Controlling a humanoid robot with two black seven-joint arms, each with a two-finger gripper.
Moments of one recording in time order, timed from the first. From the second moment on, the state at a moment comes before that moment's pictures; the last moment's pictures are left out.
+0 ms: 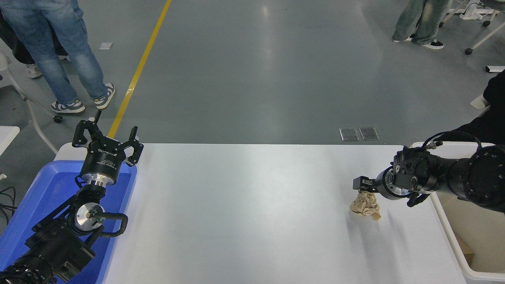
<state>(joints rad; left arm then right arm) -0.54 0.24 -0.94 -0.52 0.00 -0.56 -0.50 1.24 -0.16 -1.17 0.70 -0.08 0.22 -0.10</state>
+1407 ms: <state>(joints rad) -0.54 0.24 -0.94 -0.52 0.00 -0.56 -0.50 1.59 -0.31 -1.21 0.97 -0.11 0.23 -0.09</state>
